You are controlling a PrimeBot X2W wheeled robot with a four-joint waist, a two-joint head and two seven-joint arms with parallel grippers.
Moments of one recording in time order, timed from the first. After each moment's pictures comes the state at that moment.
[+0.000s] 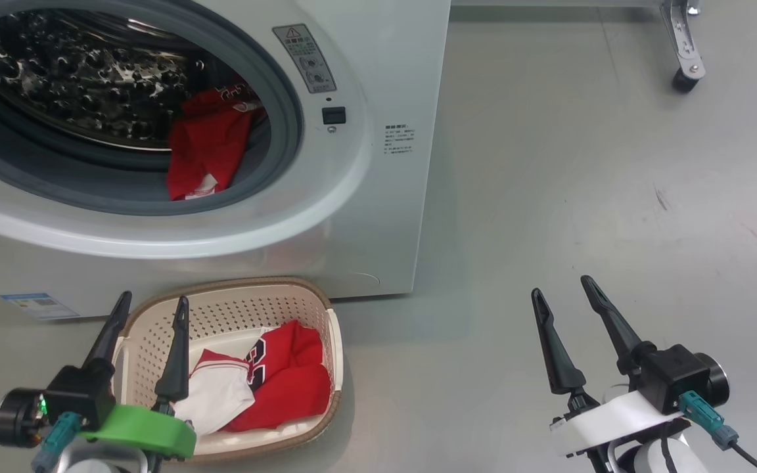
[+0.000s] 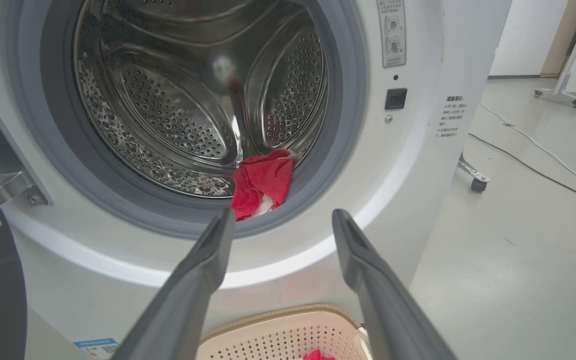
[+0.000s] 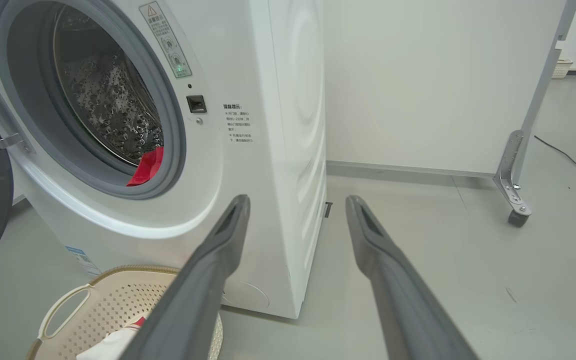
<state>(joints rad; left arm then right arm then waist) -0.04 0.05 -0.01 0.15 -0.16 -0.12 -0.25 0.03 -0.05 0.23 0.04 0.22 0.07 -0.25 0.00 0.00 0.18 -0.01</state>
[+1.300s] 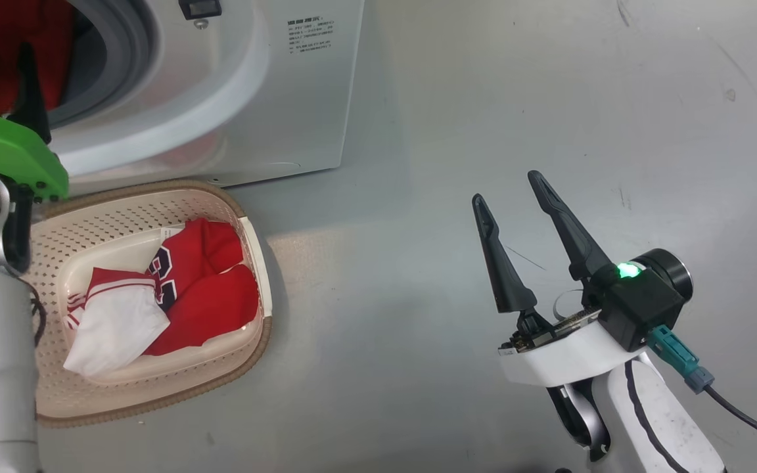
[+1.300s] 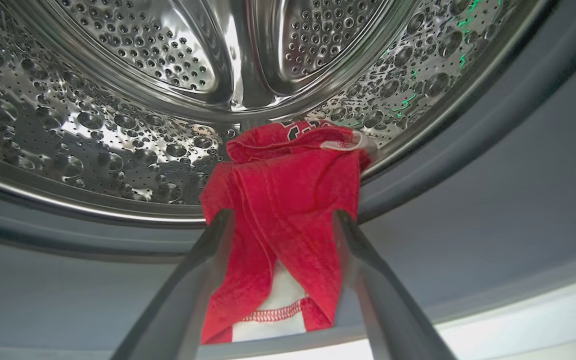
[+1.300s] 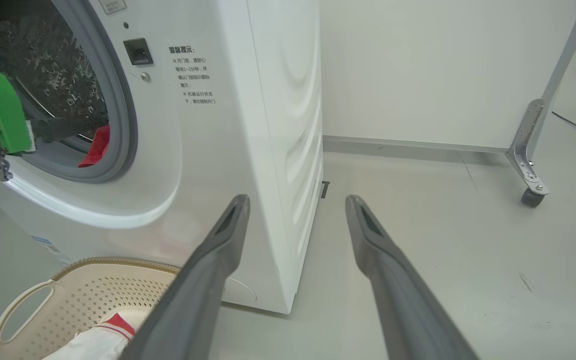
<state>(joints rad) -0.75 0.16 0.09 0.54 -0.23 -0.08 0.05 -0.19 -0.05 0.38 -0.05 0.22 0.01 -0.25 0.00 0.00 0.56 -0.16</state>
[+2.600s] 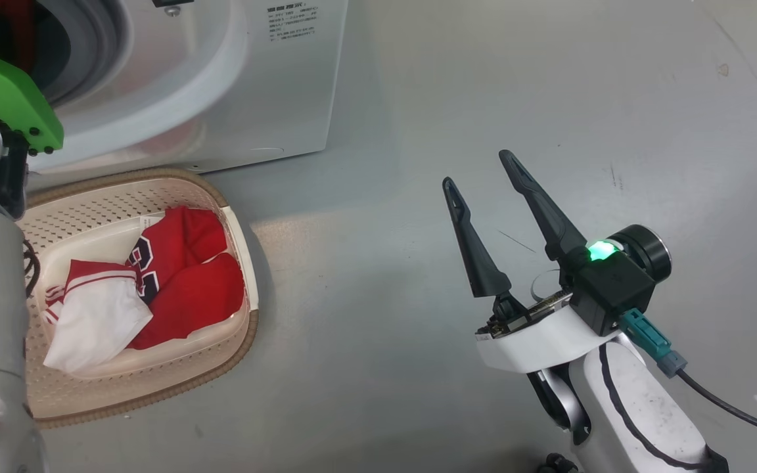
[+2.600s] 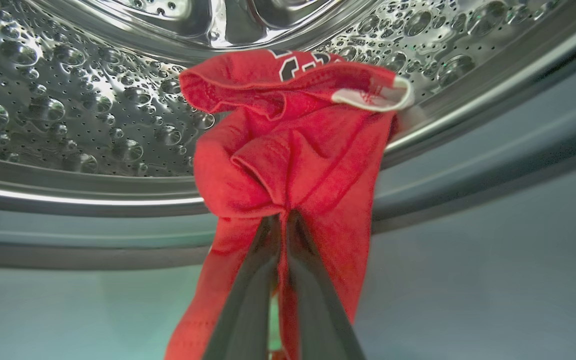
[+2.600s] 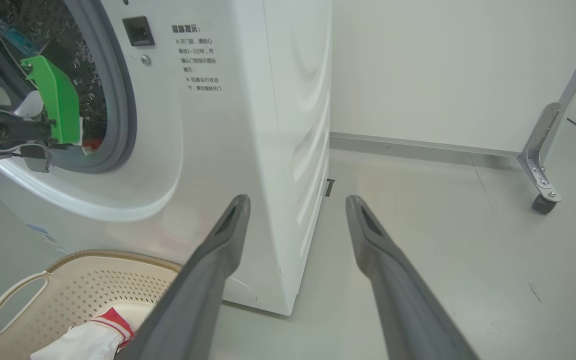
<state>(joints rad) -1.01 0.17 0.05 0.89 -0.24 -0.09 0.09 -0.28 -0.05 0.47 -0.02 0.22 -0.04 -0.25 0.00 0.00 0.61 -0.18</state>
